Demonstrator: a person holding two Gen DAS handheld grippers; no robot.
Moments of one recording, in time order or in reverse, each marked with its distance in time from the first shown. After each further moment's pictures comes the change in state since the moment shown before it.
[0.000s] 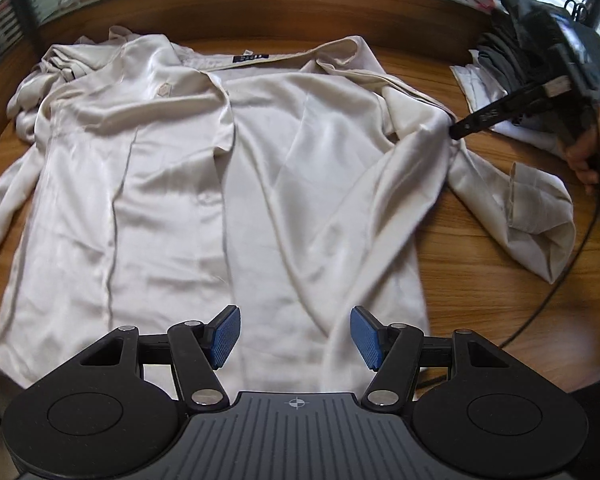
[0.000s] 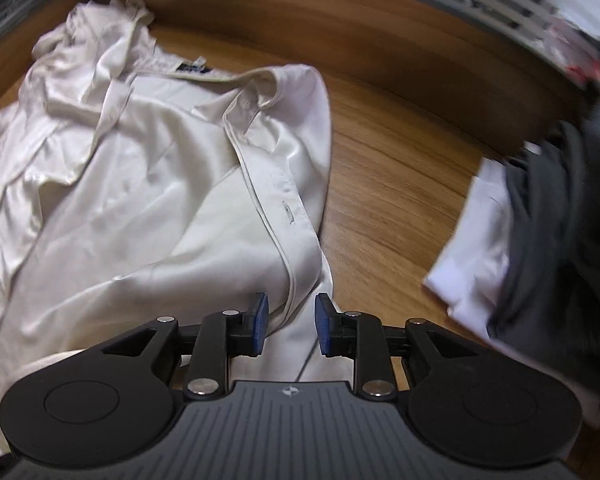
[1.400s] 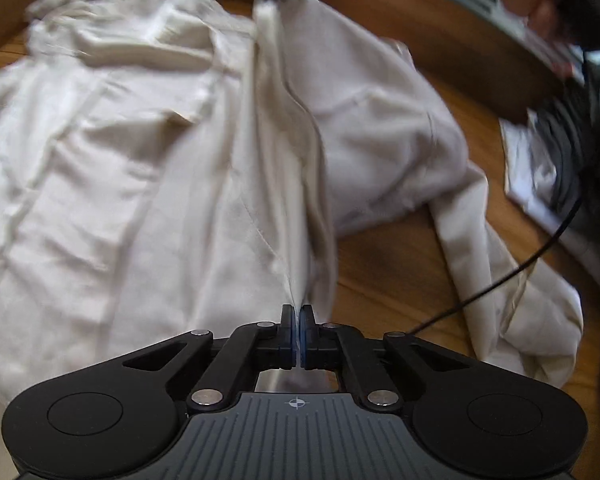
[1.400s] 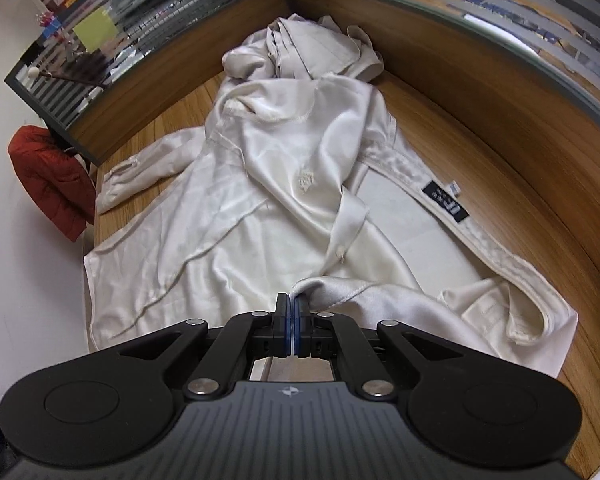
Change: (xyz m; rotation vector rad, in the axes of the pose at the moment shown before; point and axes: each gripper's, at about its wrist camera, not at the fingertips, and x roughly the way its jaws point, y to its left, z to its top) left arm 0.060 -0.026 0.022 -0.367 -0.029 -0.001; right arm -0.001 0.125 0.180 -0.267 0.028 0.548
